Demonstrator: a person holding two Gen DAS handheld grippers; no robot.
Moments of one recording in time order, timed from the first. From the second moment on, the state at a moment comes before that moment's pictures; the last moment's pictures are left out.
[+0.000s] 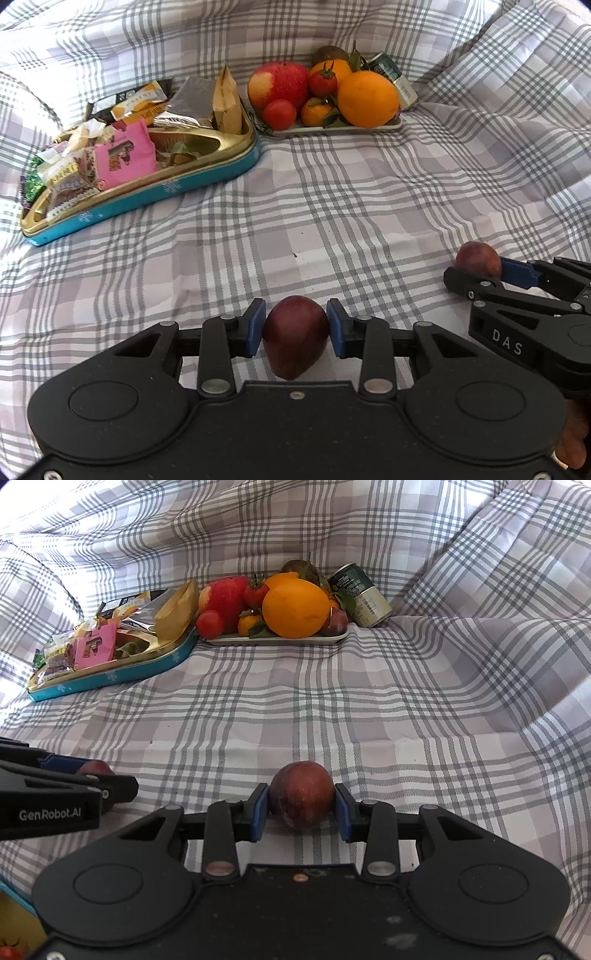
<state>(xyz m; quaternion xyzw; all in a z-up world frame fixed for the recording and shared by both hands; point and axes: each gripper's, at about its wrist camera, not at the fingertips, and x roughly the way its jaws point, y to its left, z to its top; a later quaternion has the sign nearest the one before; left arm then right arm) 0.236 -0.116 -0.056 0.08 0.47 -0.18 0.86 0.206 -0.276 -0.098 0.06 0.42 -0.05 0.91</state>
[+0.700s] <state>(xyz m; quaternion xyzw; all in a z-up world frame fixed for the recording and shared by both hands) 0.157 -0.060 0.028 0.08 0.40 -0.14 0.90 0.123 -0.244 -0.018 0.07 0.35 0.01 0.94</state>
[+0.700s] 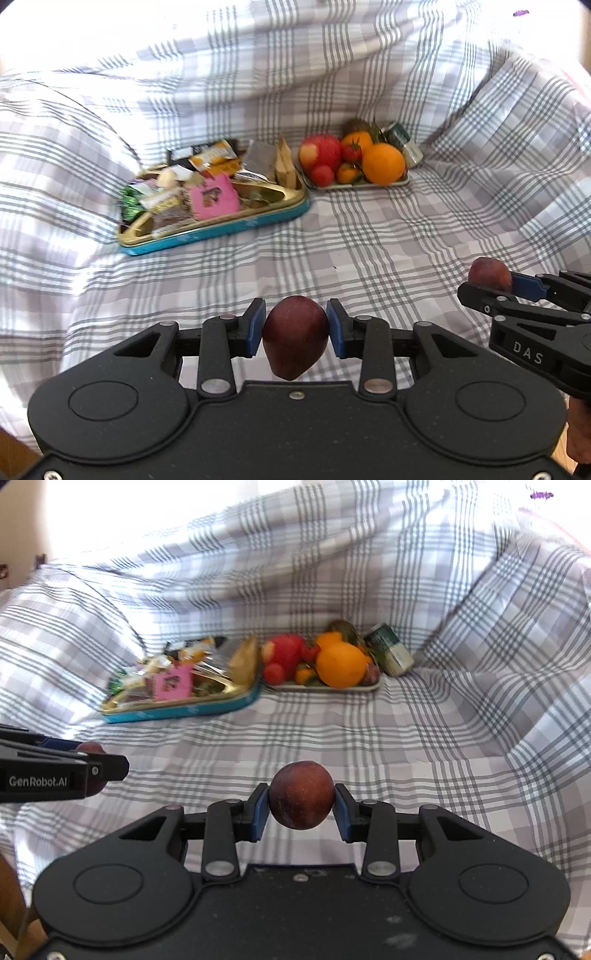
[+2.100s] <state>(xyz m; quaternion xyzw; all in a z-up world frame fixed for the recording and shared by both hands) 0.032 -0.047 -0.012 0.05 0.48 -0.10 0.87 -0.018 -0.219 -0.015 0.08 0.38 0.05 0.92</state>
